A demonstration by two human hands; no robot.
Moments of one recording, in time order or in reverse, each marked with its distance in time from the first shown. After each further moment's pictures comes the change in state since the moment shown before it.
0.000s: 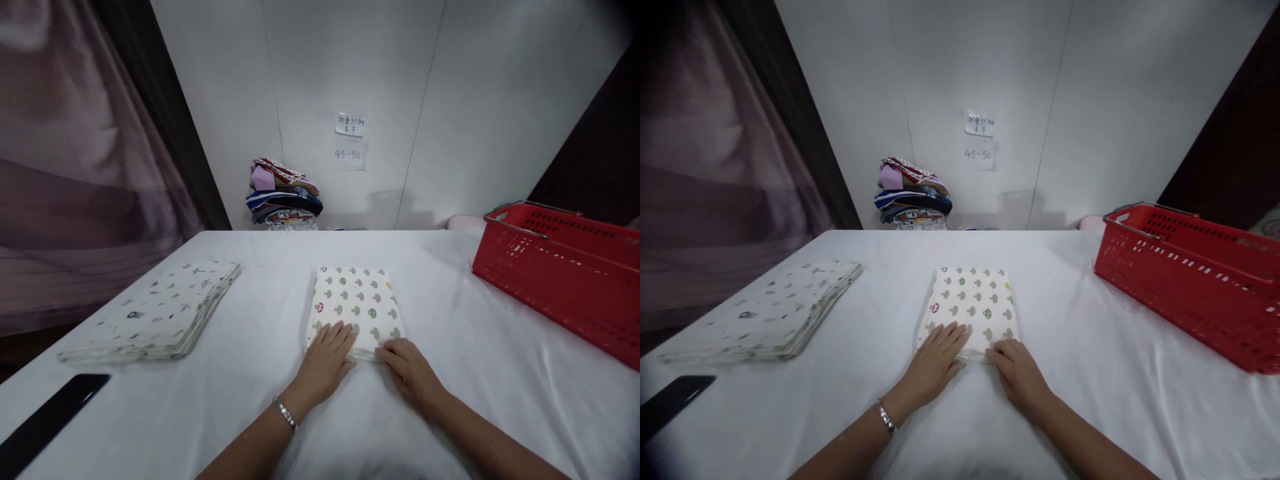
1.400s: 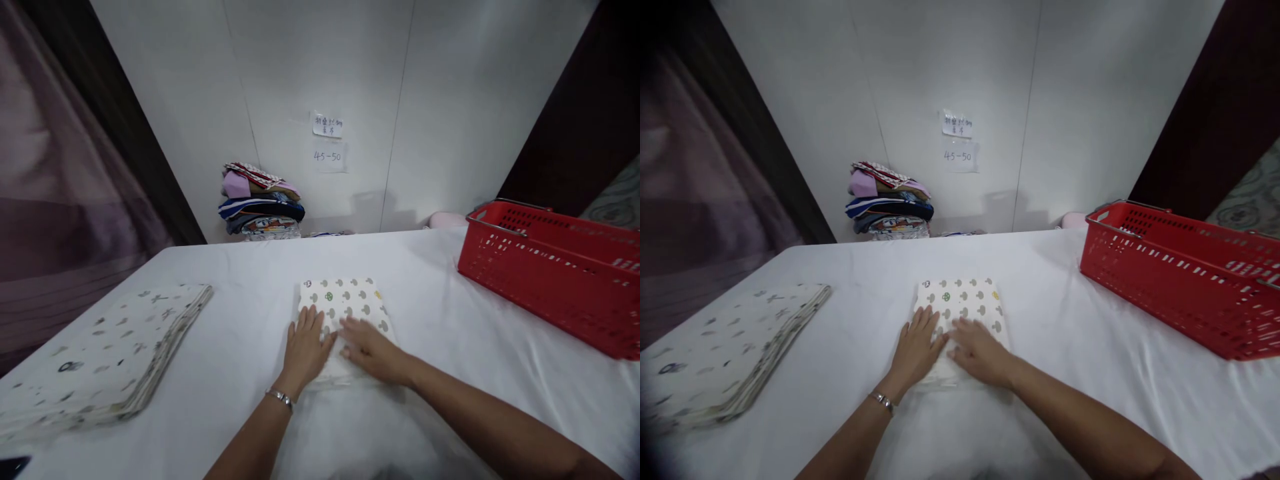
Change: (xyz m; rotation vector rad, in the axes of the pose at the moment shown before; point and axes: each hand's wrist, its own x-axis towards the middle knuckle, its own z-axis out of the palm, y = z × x) left_hand 0.055 -0.049 0.009 0.011 0.053 -0.416; right_hand 0.096 0.007 -0.009 0.184 -0.331 0.159
